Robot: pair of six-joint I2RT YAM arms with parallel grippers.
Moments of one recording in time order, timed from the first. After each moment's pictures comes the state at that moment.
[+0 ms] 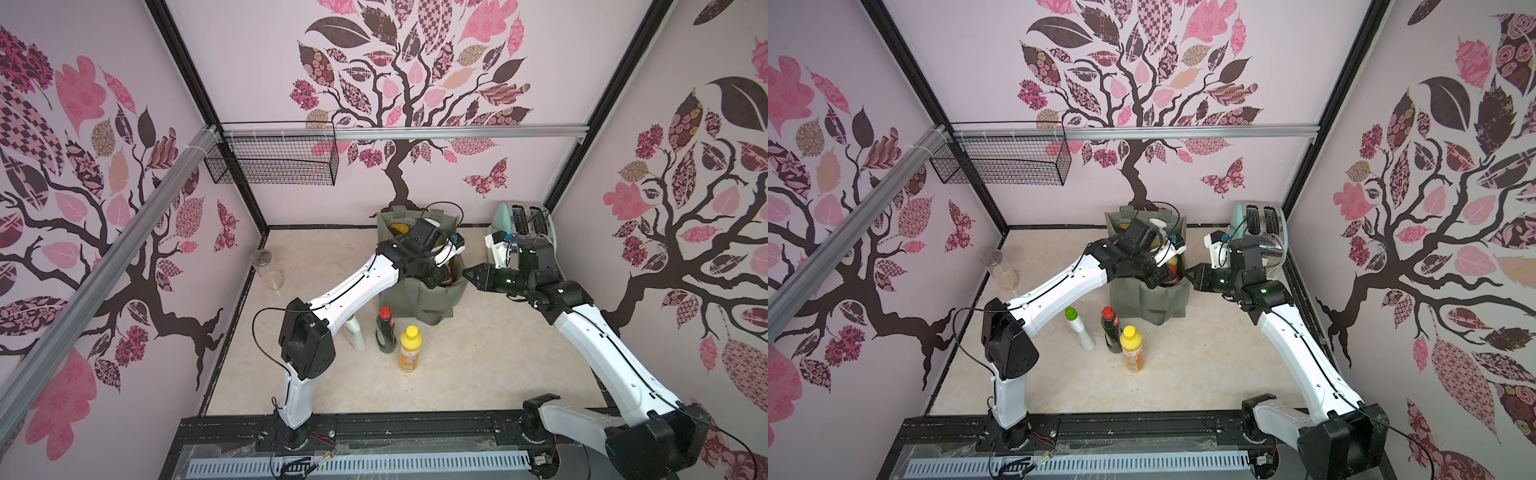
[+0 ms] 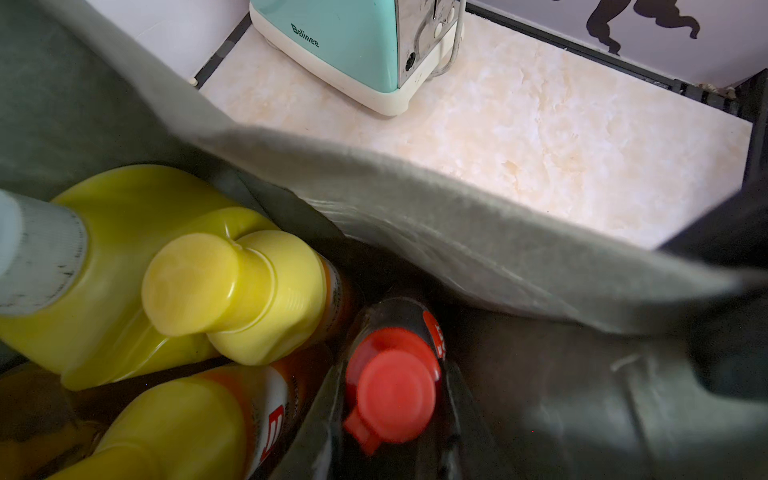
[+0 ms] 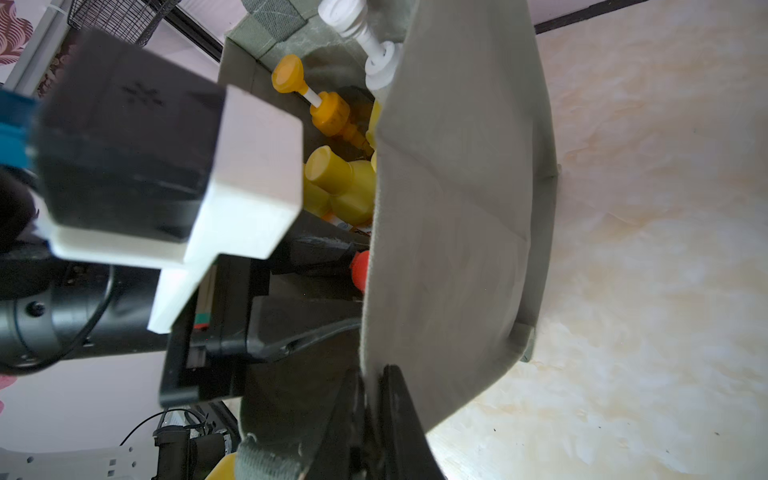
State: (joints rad) left arm -0.77 1.97 1.93 -0.79 0.20 0.26; right arm 0.25 1.14 1.10 -0.53 -0.48 0.42
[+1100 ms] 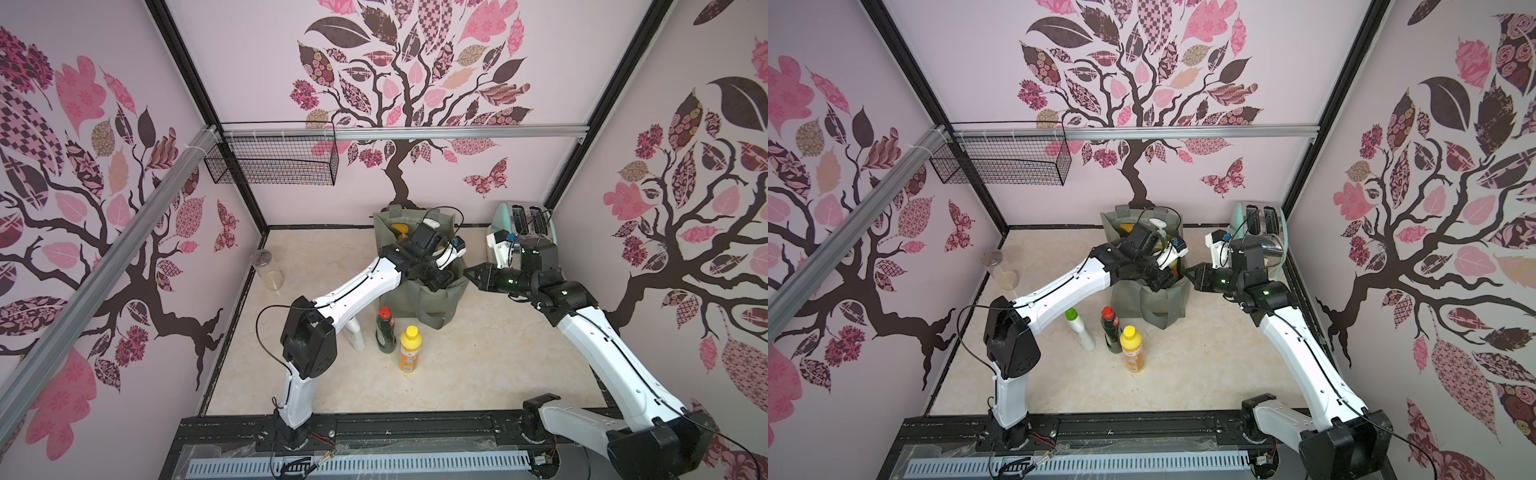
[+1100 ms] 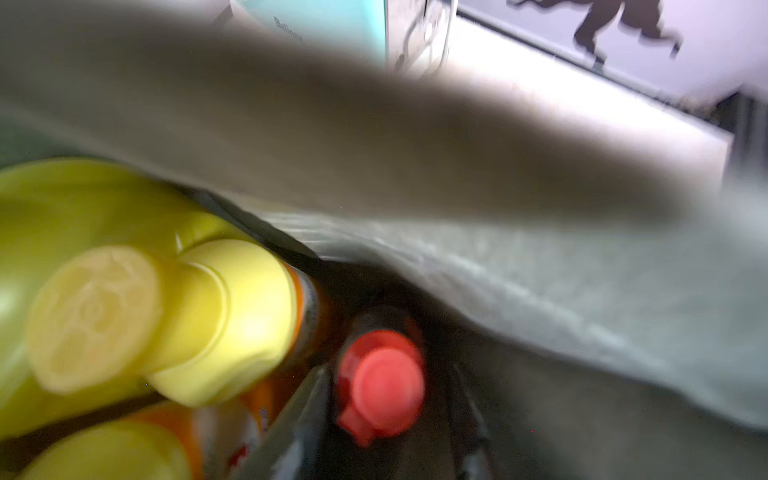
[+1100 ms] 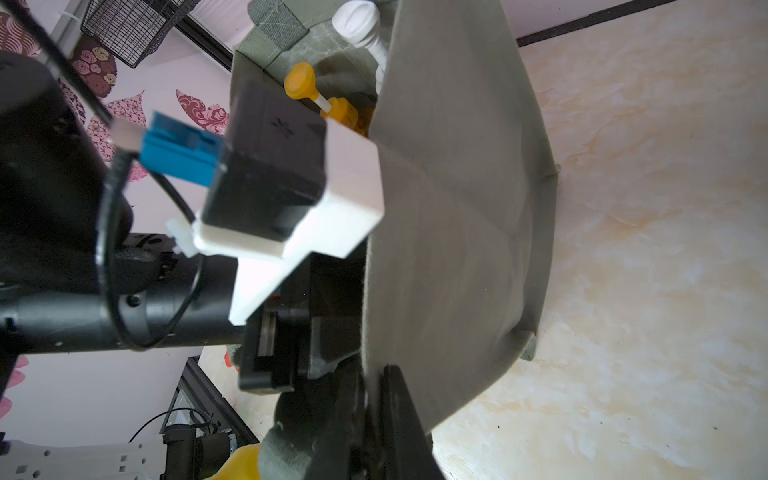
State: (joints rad) left arm -0.78 1.96 1.87 -0.71 0.25 0.19; right arm 0.25 1.11 1.11 -0.55 -0.47 0.42
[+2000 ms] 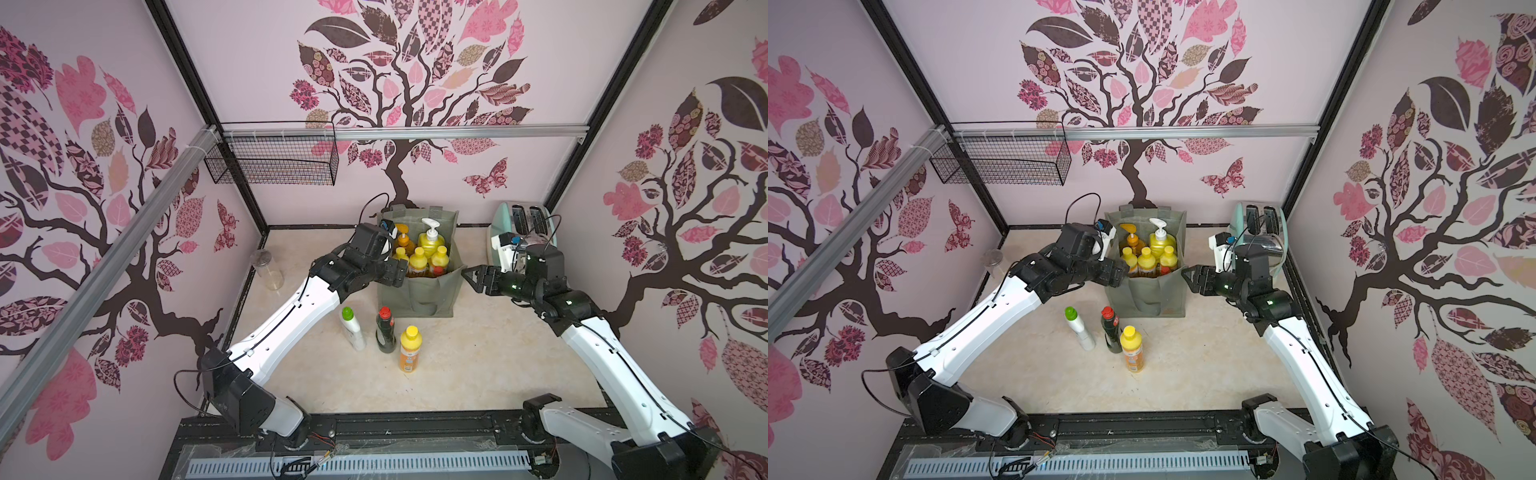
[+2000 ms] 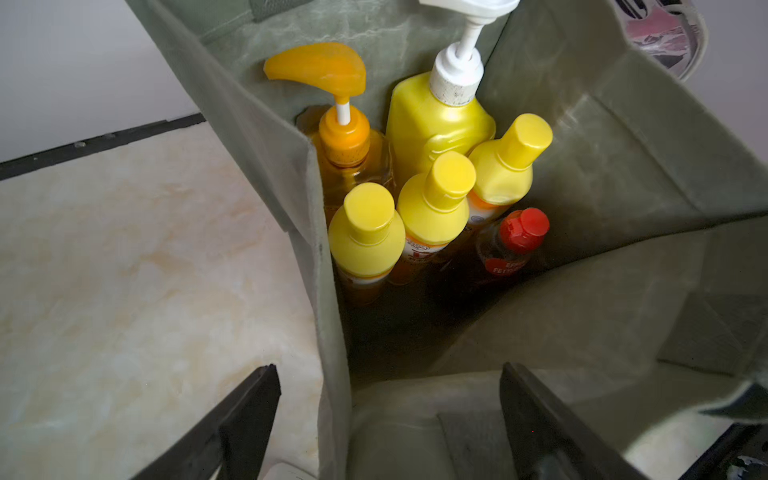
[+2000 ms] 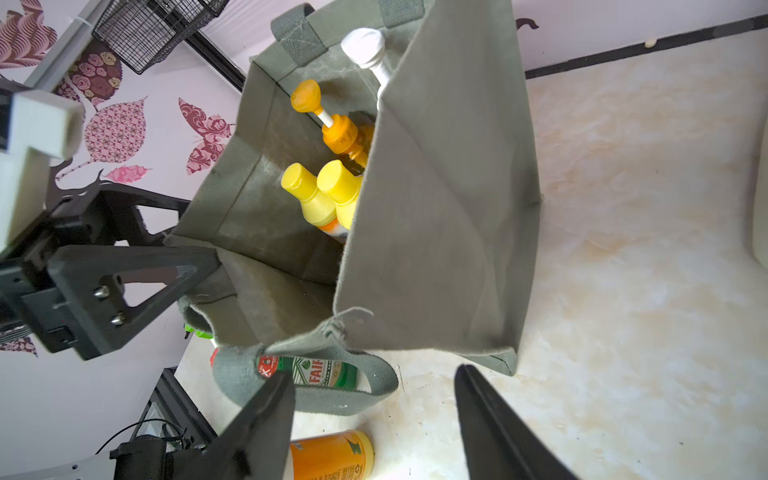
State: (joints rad) left arm -0.64 1.49 1.52 -0.76 -0.06 -0.20; right arm 0.25 1.05 1.06 -0.50 -0.43 0.39
